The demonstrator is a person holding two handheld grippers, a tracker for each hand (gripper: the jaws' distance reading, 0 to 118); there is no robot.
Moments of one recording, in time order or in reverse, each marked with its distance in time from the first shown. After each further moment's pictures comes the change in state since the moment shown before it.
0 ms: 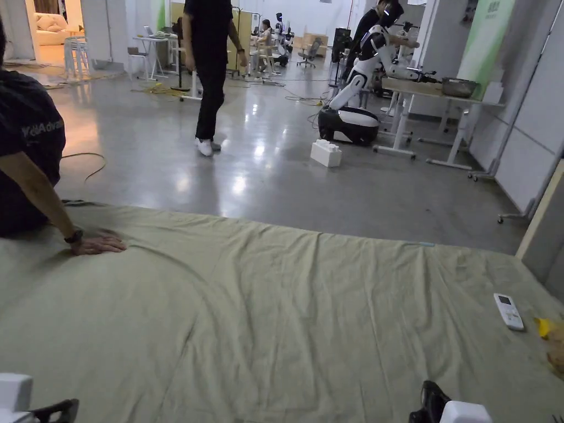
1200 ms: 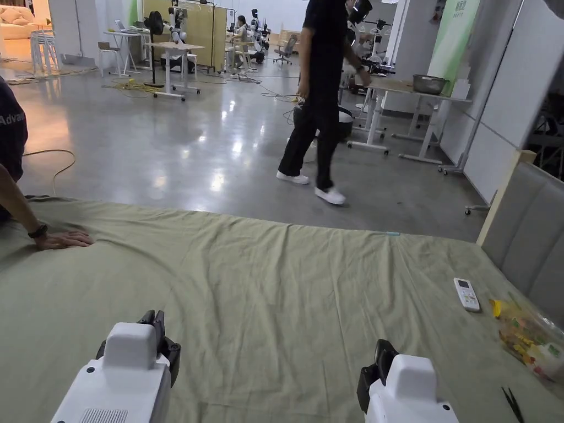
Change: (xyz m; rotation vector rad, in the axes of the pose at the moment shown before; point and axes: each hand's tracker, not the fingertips) left arm 0.164 0.033 0.041 0.483 0.068 -0.033; right arm 0.007 0.017 0.006 0.055 0.002 -0.046
